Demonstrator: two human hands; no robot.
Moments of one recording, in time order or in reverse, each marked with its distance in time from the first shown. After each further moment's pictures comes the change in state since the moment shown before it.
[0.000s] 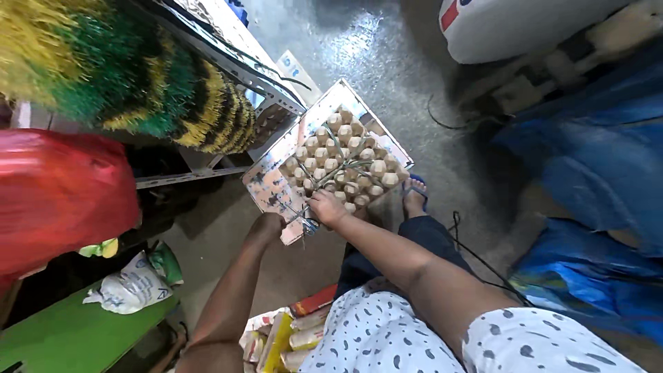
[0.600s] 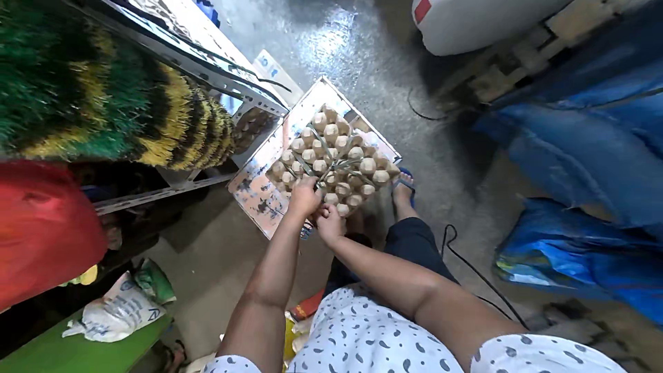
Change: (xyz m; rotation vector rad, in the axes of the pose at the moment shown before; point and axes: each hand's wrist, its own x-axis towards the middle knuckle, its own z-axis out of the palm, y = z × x) left_hand 0.114 0.092 0.006 -0.366 0.473 0.350; right_hand -0.024 -0.029 0.023 1.284 0.515 0.894
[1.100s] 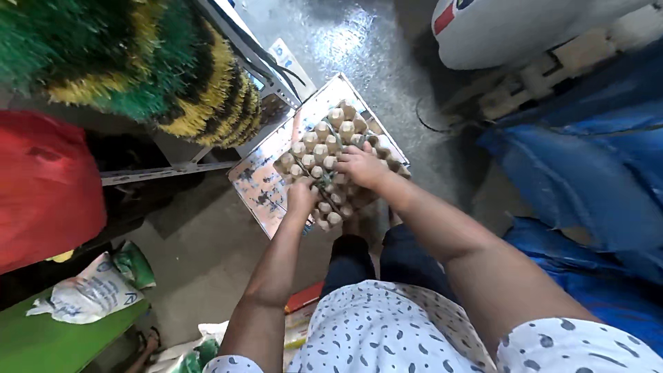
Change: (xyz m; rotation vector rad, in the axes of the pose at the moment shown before) left_hand -0.017 -0.024 -0.006 -0.090 0.174 -0.141; right_hand 0.094 -0.138 -0.061 -1.595 -0.470 -1.004
